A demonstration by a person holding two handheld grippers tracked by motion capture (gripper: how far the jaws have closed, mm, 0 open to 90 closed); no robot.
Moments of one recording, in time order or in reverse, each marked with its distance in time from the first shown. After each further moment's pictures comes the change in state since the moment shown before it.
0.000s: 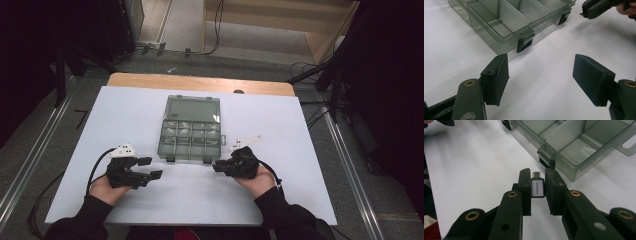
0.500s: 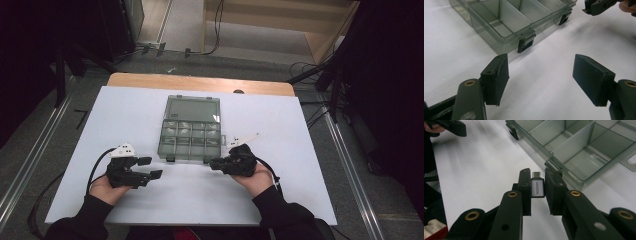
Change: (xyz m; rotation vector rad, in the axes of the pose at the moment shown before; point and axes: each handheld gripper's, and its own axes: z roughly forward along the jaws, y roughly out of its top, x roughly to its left) left arm 0.000 0.000 0.000 -0.001 0.004 0.001; right arm 0.005 0.011 -0.001 -0.020 0.027 0.000
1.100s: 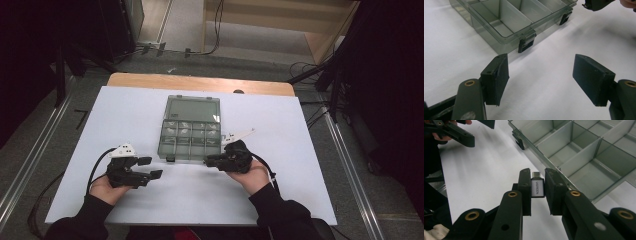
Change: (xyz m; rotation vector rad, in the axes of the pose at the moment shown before) left arm 0.000 0.000 0.000 0.000 0.003 0.002; right arm 0.006 0.016 0.004 -0.002 0.014 -0.020
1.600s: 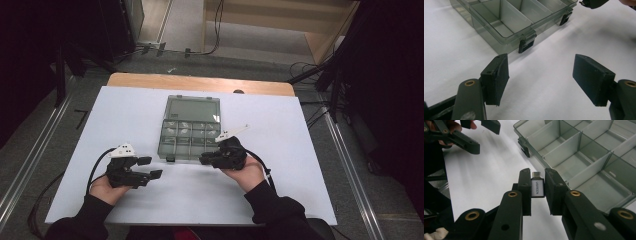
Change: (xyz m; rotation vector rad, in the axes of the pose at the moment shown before) left arm 0.000 0.000 0.000 -0.003 0.002 0.001; right arm 0.004 0.015 0.006 -0.002 0.025 -0.008
